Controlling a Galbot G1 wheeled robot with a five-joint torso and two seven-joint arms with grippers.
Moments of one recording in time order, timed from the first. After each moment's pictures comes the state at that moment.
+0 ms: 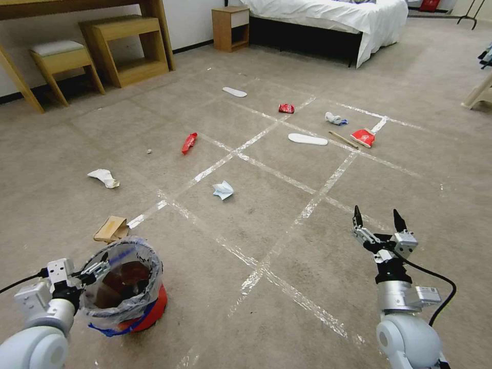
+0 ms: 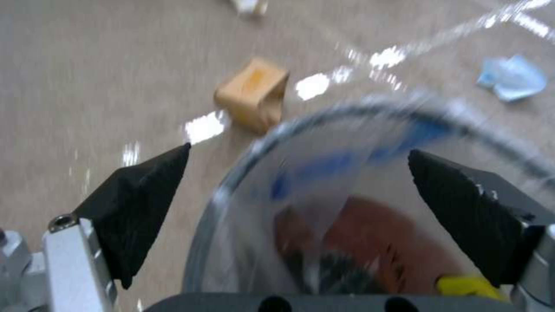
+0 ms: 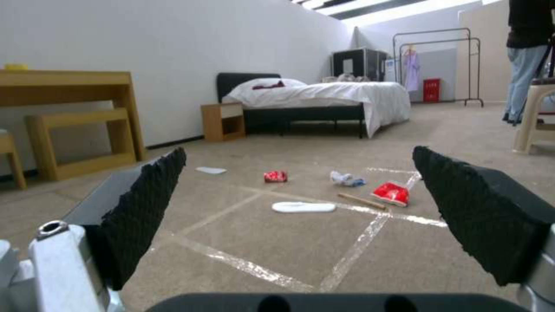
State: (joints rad) left arm 1.64 -1.04 -0.87 -2.01 -0.82 0.42 -0.29; right arm -1.49 1.30 0.63 2.00 0.35 0.28 0.08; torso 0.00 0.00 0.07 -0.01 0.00
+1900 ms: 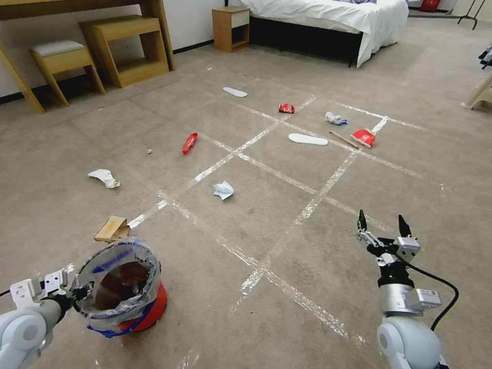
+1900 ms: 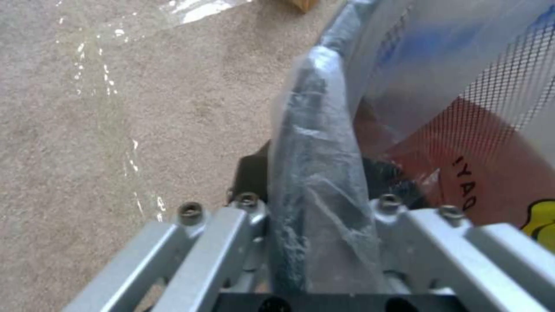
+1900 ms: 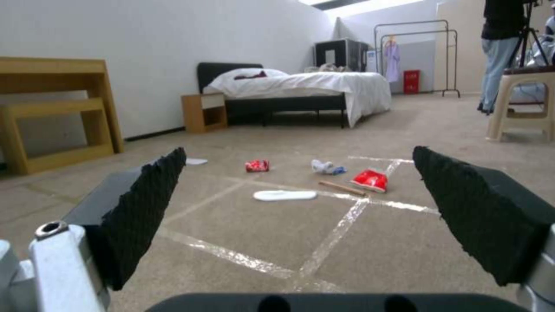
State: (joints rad) left arm 1.60 -0.85 -0.83 -1.84 -1.14 0.60 -0.37; right arm -1.49 1.32 0.65 1.97 0.33 0.28 0.11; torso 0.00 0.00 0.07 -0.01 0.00
